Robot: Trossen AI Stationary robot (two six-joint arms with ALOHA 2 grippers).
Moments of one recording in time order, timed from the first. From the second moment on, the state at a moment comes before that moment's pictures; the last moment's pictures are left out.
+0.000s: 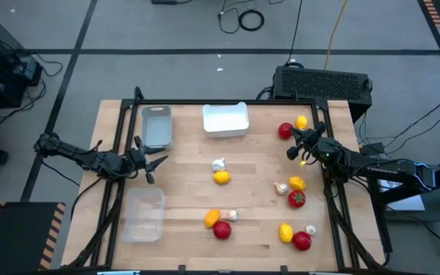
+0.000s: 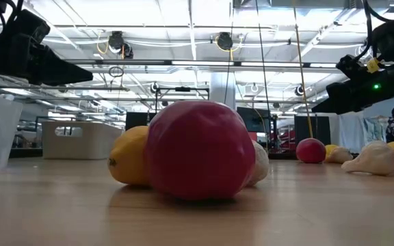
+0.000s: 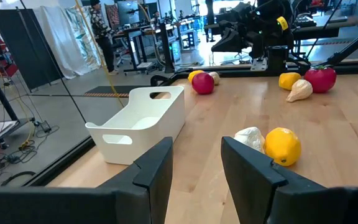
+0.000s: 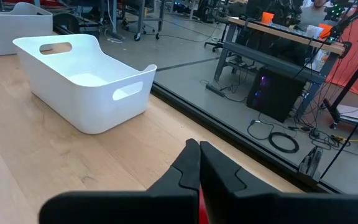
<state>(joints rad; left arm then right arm) -0.33 0.18 0.00 0.07 -0.69 0.09 -0.30 0.34 0.02 0.08 0.60 -0.03</state>
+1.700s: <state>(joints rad) -0.33 0.18 0.00 0.07 -0.69 0.09 -0.29 0.34 0.02 0.08 0.60 -0.03</state>
